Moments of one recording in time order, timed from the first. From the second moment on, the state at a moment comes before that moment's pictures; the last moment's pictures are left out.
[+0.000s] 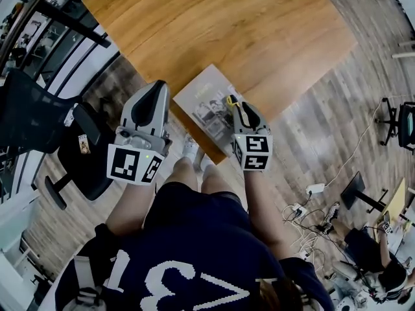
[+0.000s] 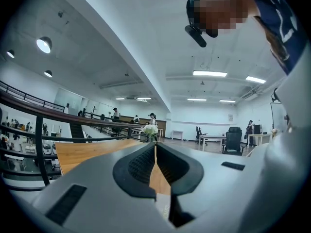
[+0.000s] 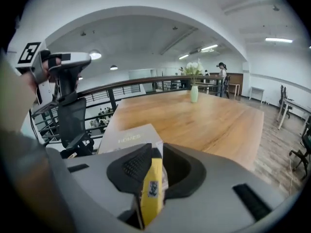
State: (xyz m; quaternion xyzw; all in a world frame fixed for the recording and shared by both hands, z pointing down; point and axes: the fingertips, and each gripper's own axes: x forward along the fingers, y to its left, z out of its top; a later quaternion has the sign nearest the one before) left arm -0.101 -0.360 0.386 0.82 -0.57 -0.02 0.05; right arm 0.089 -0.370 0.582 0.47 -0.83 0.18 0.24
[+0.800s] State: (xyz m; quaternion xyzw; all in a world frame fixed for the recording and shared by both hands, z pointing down) left arm -0.093 -0.373 0.244 0.83 -0.54 -0.09 -0.04; right arm 0.129 -0.387 0.238 0.51 -0.86 -0.04 -0.09
